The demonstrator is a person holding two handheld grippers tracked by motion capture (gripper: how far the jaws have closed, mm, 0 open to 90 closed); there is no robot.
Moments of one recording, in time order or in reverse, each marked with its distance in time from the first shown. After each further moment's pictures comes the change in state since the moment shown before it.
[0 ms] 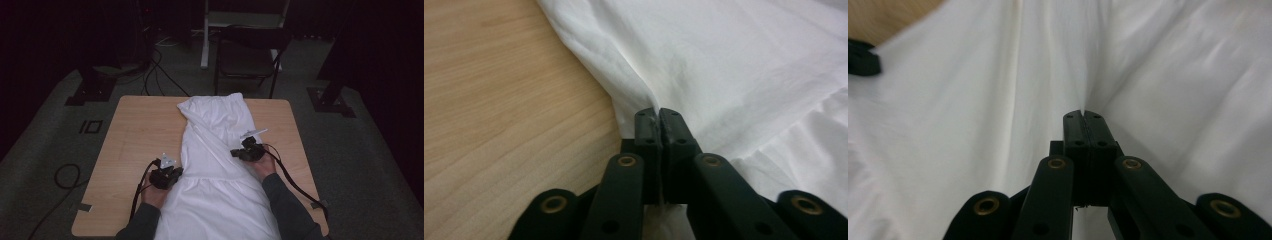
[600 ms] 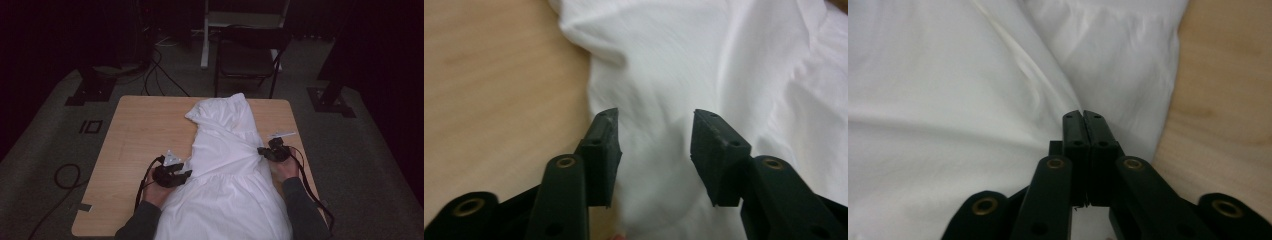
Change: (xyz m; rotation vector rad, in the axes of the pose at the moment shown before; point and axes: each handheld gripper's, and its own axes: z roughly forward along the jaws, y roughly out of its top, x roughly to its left) left arm -0.009 0.027 -0.006 -0.016 -0.048 0.066; right arm -0.056 -0.043 -0.042 -0.017 -0.213 0.139
